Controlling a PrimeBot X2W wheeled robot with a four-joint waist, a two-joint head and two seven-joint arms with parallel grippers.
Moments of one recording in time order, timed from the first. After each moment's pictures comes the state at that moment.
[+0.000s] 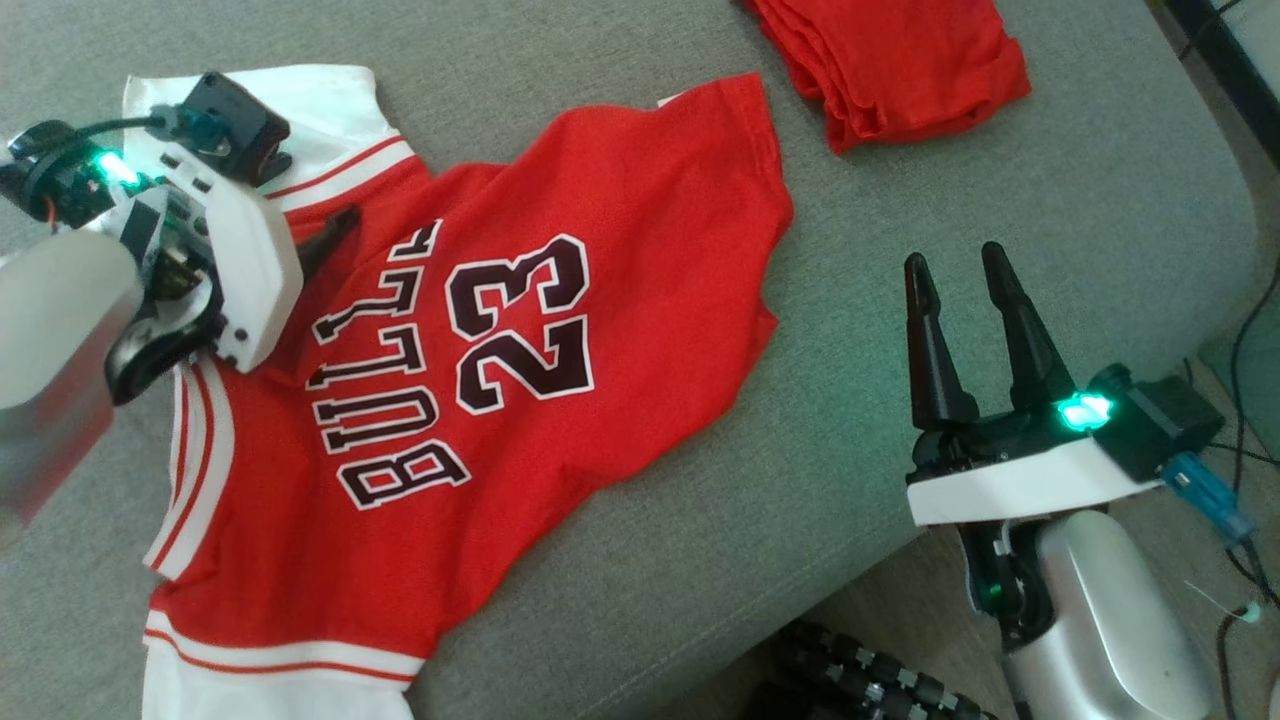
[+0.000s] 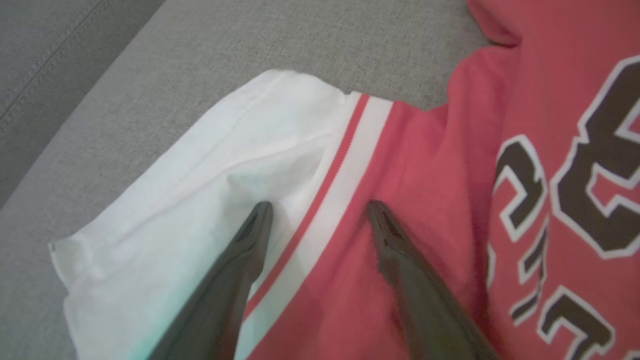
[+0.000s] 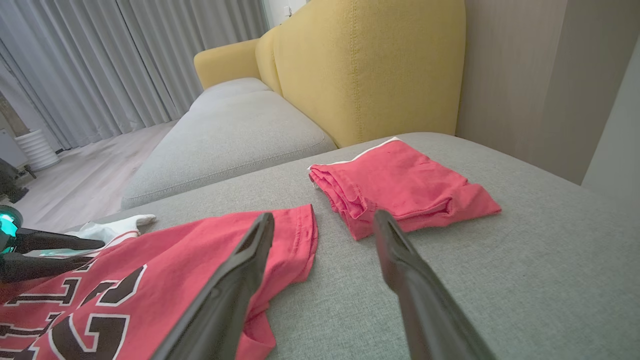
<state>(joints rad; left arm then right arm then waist) -1.15 0.69 -1.30 0.48 -0.90 -0.13 0.39 -0.21 -0.05 0.19 0.17 0.33 0.13 -0.25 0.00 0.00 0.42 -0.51</state>
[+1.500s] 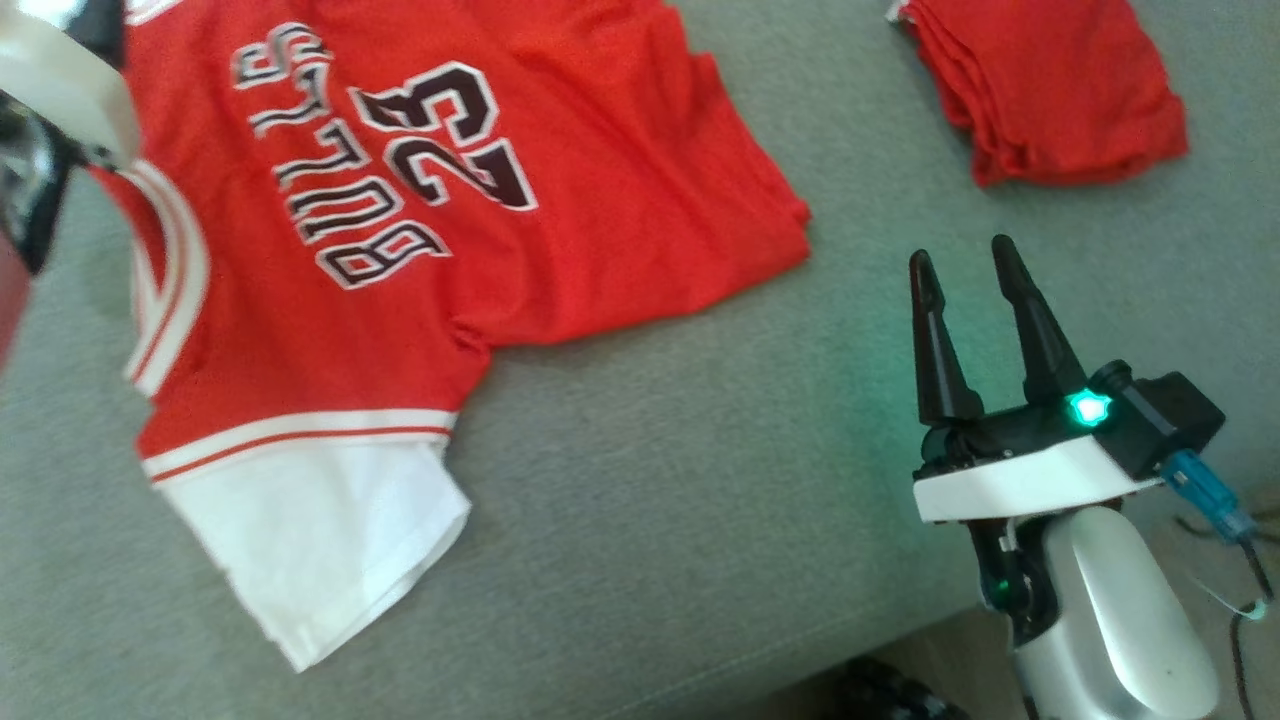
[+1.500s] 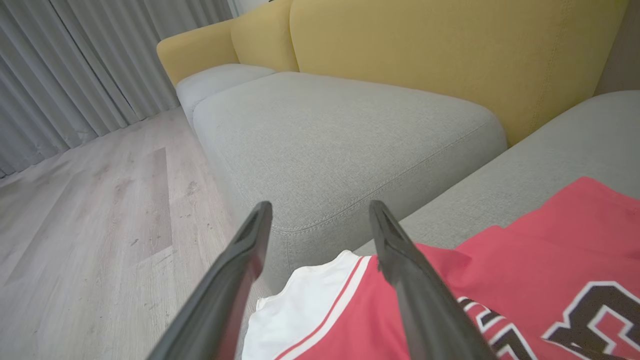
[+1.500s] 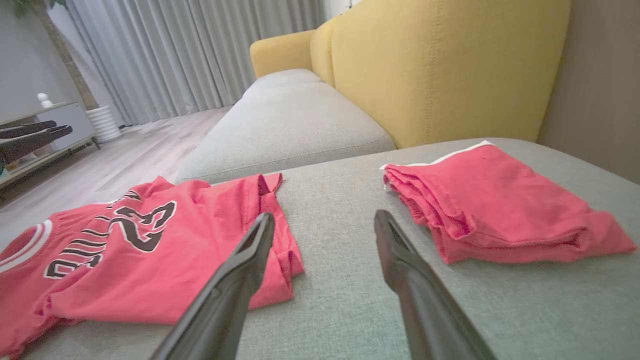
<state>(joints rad) -1.30 0.52 -1.16 1.04 -0.89 -0.05 -0.25 -0.22 -0.05 0.17 0.16 0.25 0.13 -0.25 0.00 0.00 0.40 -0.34</state>
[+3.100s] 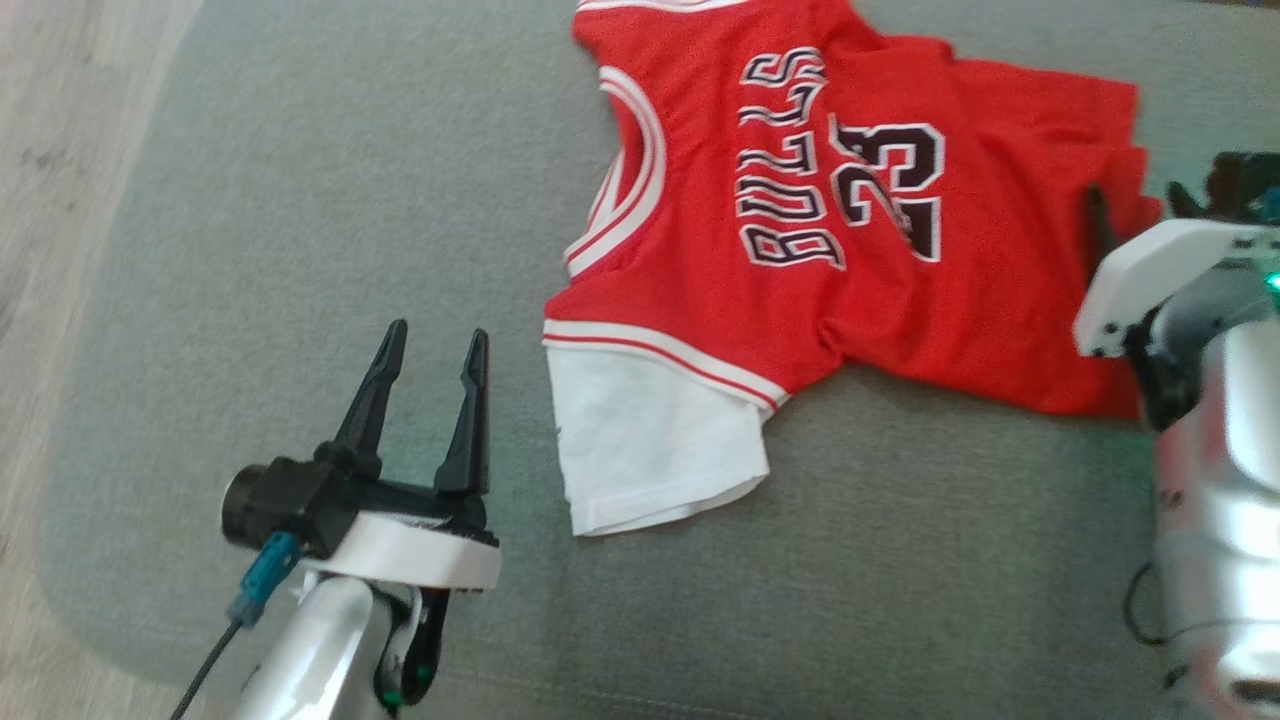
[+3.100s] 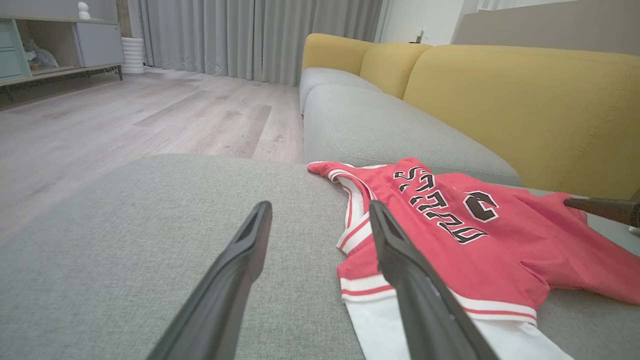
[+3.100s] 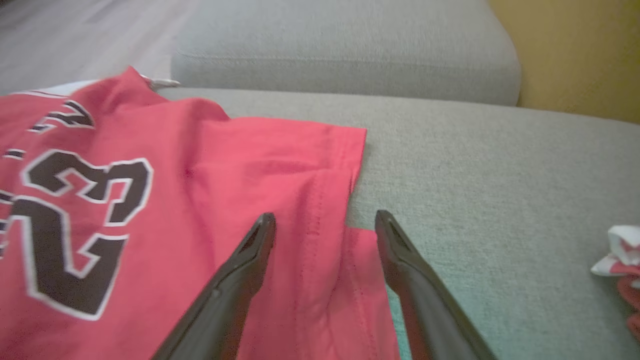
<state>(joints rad) -0.23 0.19 -0.42 0.20 -0.42 0.03 -0.26 -0.63 -0.09 -0.25 0.64 -0.13 0.13 0.23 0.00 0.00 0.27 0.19</state>
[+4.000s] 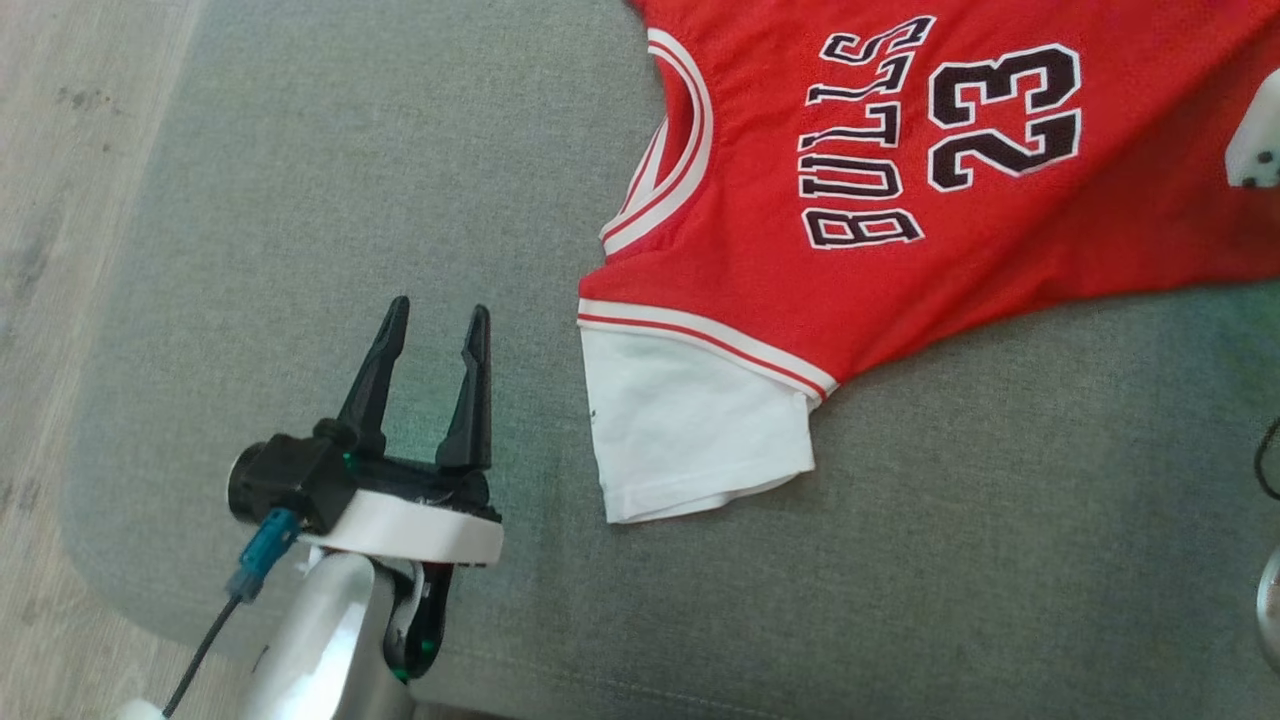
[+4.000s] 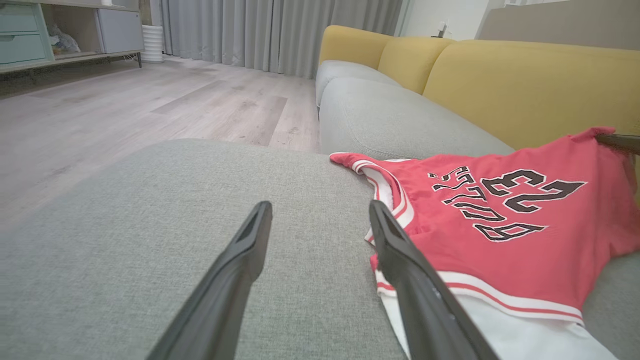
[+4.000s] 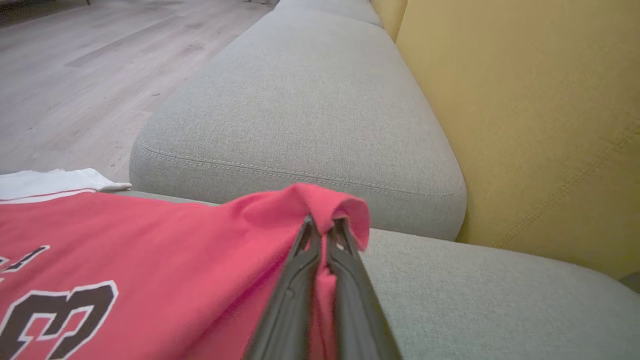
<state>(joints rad) -0.27 0.08 -0.28 0.28 -0.32 -0.09 -0.26 -1.00 -0.25 -0.33 0.96 -0.32 0.13 0.03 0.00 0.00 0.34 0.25</state>
